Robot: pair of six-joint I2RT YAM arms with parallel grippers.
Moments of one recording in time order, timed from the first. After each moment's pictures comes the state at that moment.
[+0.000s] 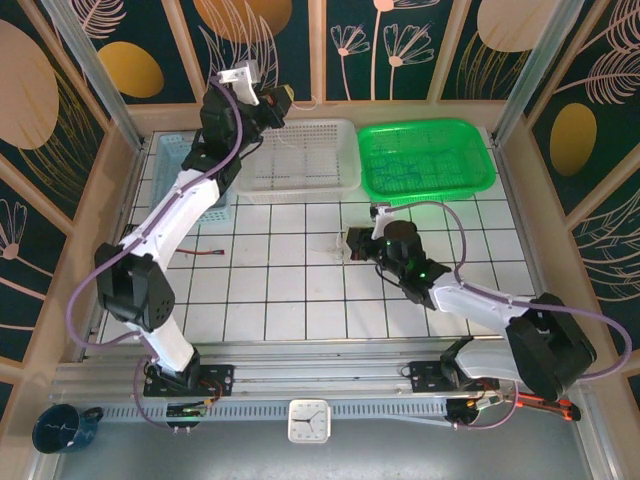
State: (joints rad) left arm -0.37 1.73 1.61 0.13 0.23 -0.59; right arm 0.67 1.22 0.54 0.35 -0.05 0.55
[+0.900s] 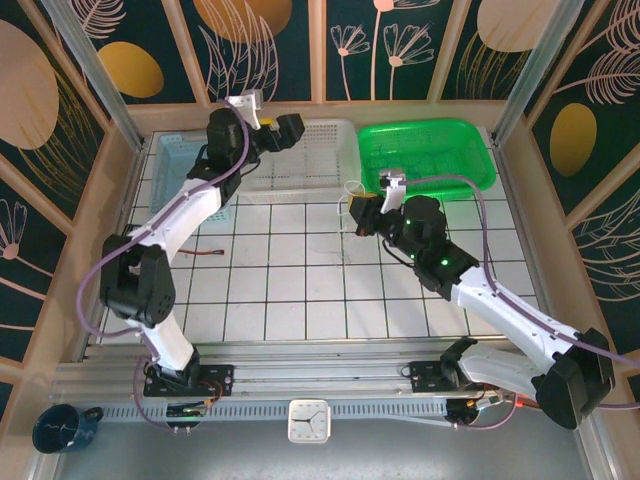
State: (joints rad) left arm -0.33 1.71 1.40 0.18 0.32 -0.55; right arm 0.67 1.06 0.79 0.12 -0.07 0.44
